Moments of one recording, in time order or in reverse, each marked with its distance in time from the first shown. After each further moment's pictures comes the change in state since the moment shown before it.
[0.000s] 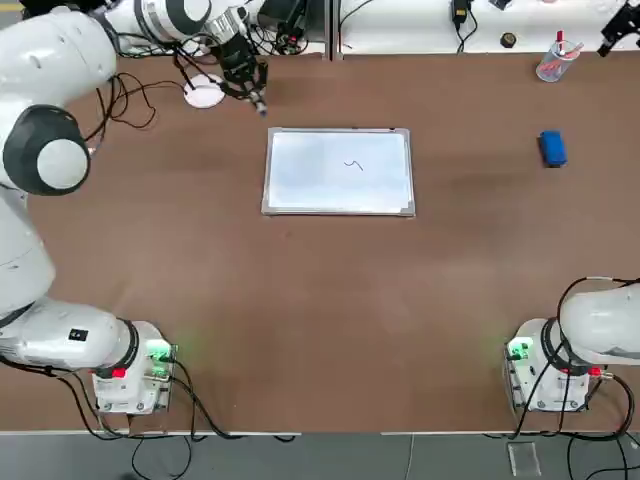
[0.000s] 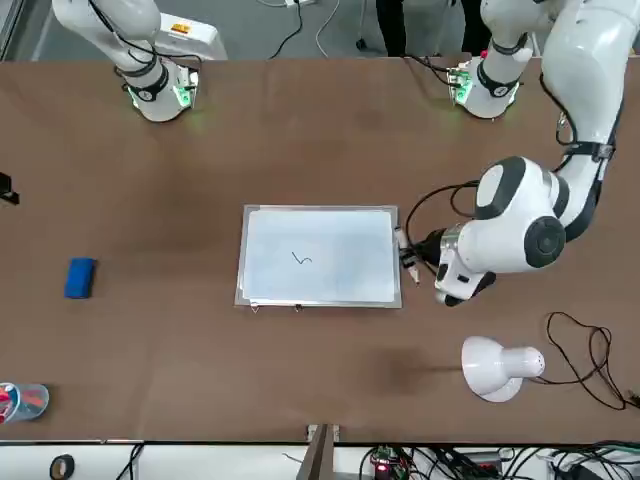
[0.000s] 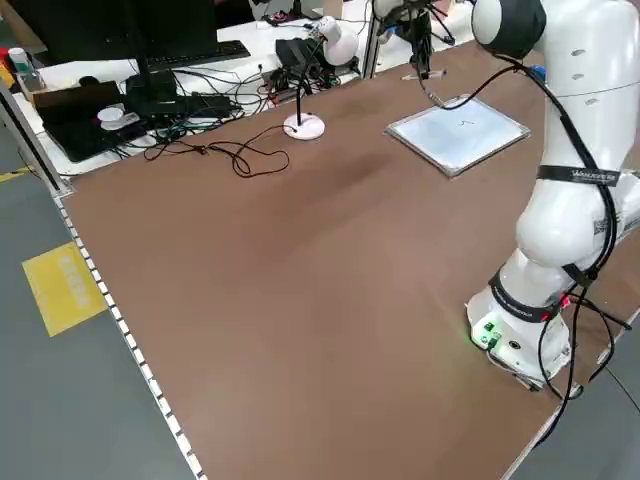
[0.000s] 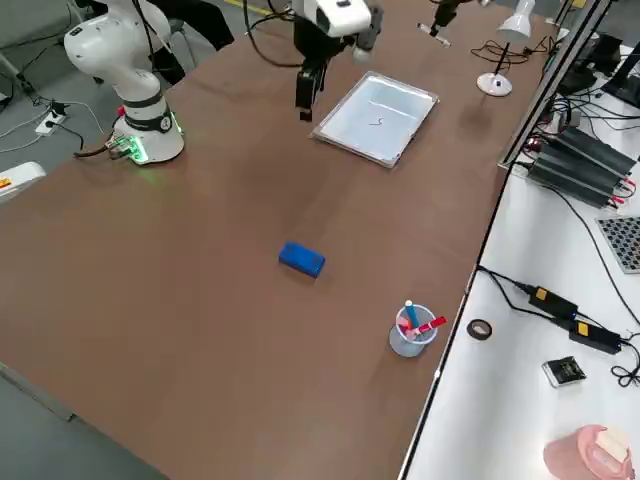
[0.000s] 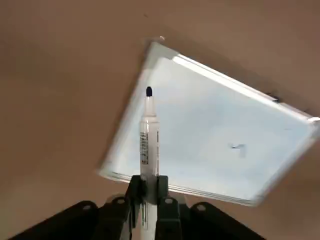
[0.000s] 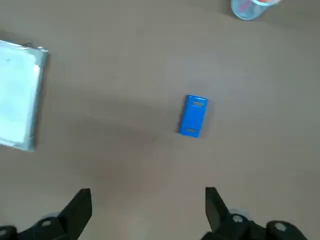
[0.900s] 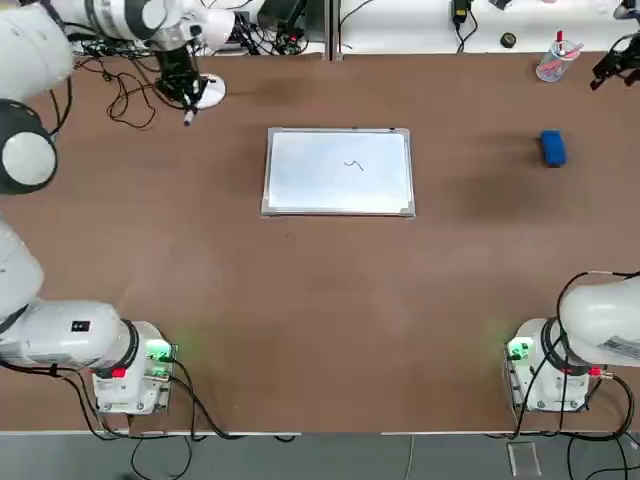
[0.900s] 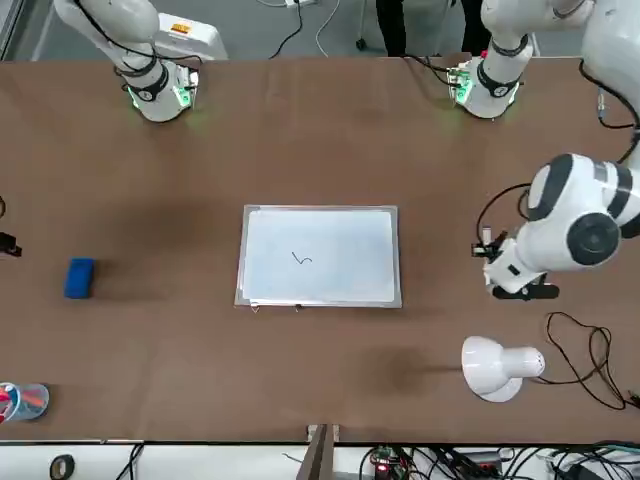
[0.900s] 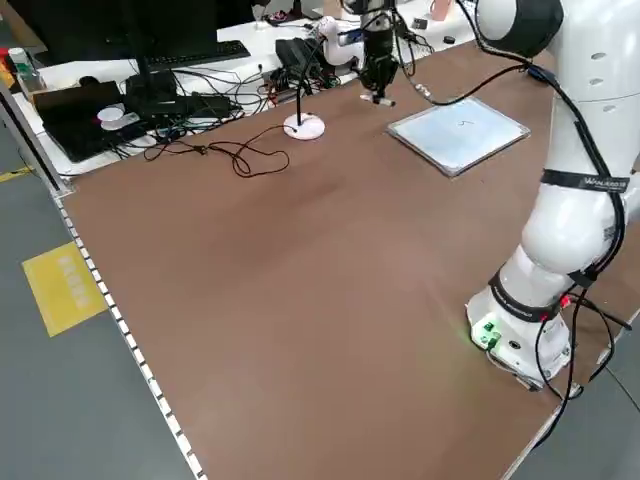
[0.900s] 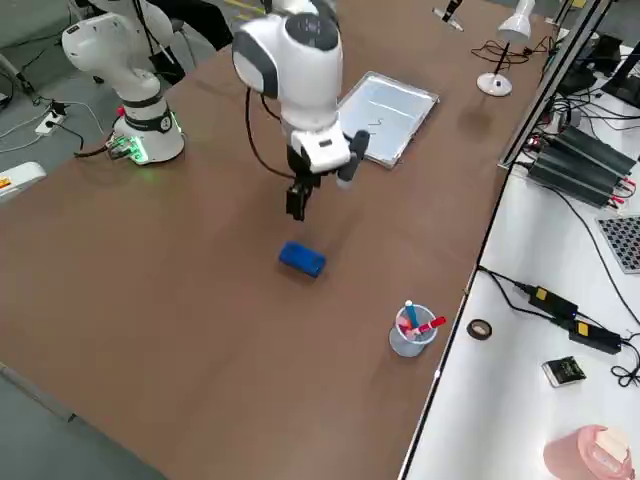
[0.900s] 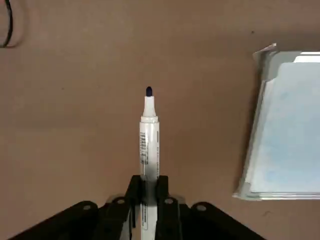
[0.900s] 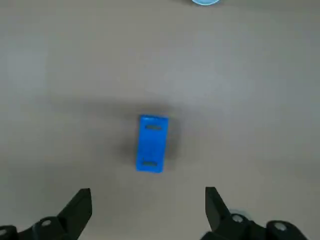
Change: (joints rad) left arm 0.175 -0.100 0.002 -0.204 0.235 0.043 0.434; right arm -0.107 0.226 0.001 -0.101 0.002 0.356 -0.017
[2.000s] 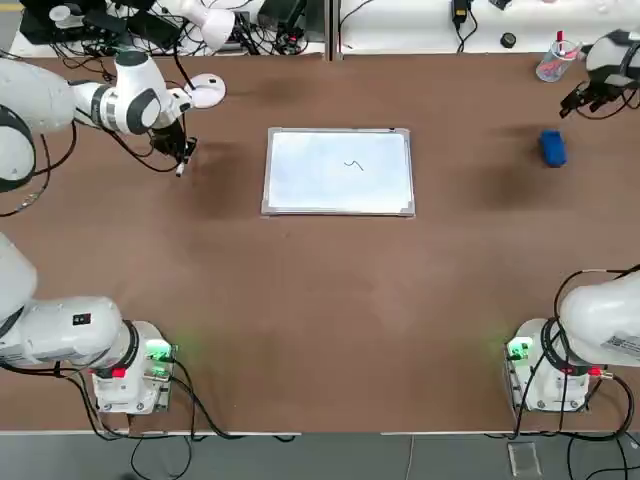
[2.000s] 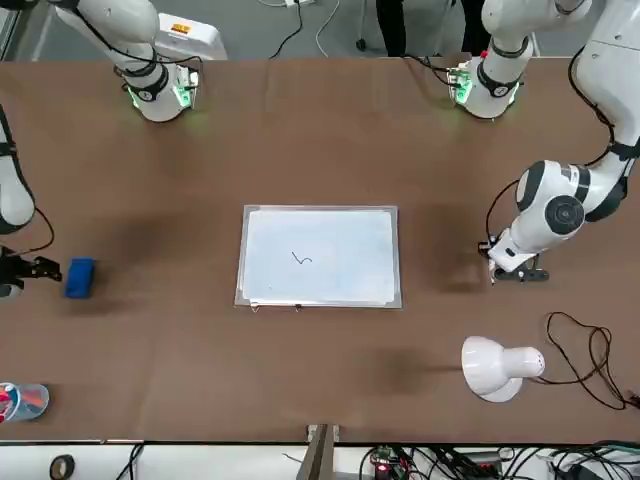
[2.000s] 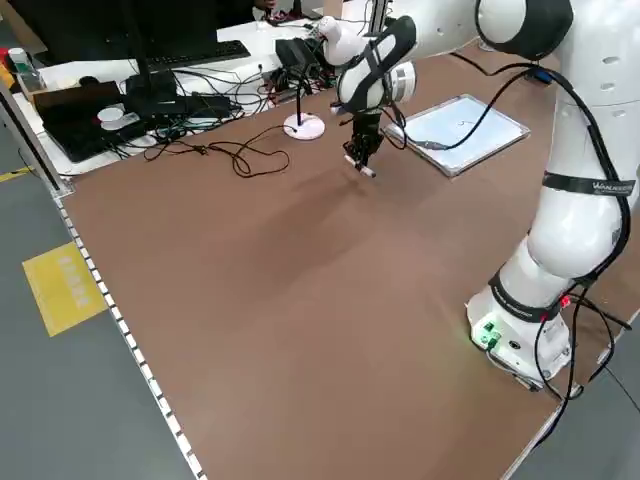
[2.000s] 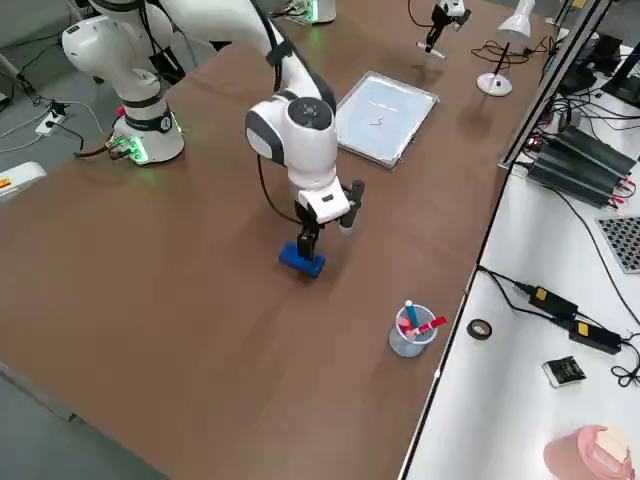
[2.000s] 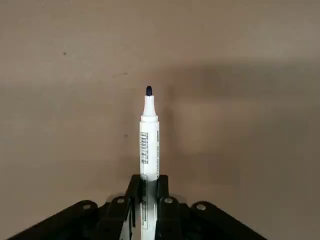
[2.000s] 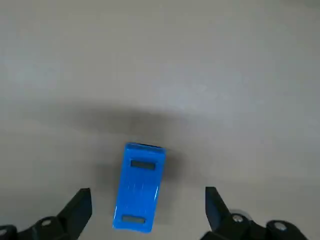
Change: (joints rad) left arm 0.103 -0.013 0.022 -0.499 0.139 0.607 0.018; right arm 0.005 0.139 0.010 -0.160 -0.001 0.372 -0.064
